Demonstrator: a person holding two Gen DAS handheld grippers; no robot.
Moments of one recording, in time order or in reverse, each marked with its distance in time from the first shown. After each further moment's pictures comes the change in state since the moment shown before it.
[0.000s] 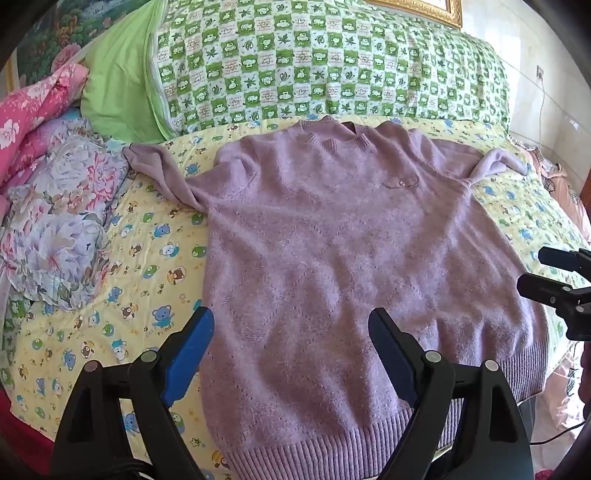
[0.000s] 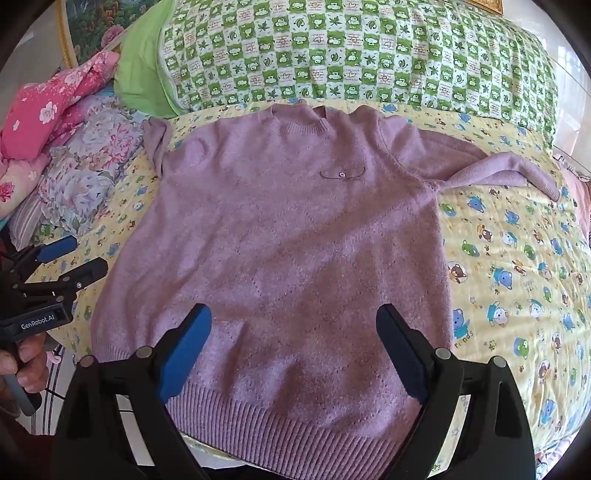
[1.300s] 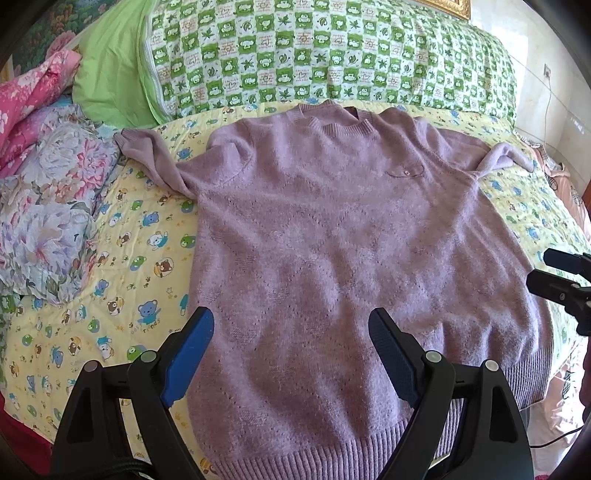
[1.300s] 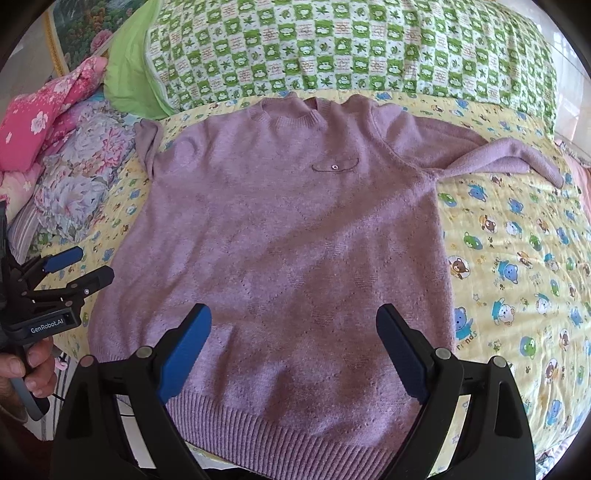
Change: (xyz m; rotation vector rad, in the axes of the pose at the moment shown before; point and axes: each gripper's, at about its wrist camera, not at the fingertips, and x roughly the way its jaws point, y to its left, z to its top) left arm 0.030 -0.003 0.010 -0.037 0.075 -0.041; right arm 0.014 -0.014 -0.001 0.058 0.016 0.013
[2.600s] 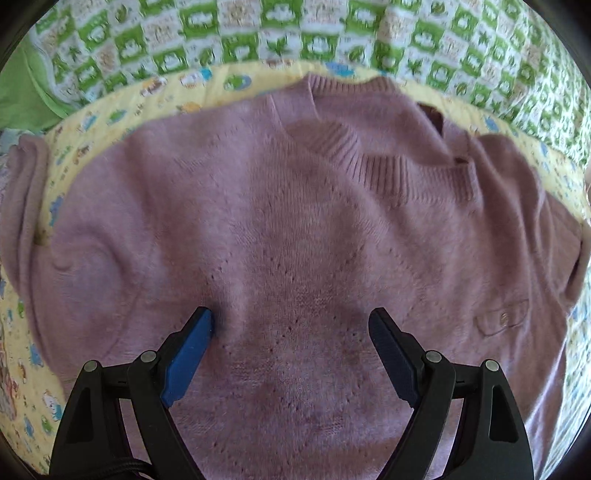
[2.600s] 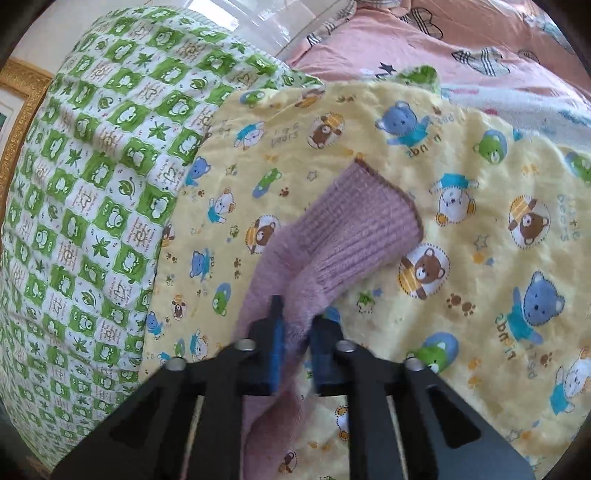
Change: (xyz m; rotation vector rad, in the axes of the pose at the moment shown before) left arm 0.256 -0.001 0.205 -0.082 0.195 0.017; right arm 0.085 -0.472 0.167 1.097 -0.323 -0.177
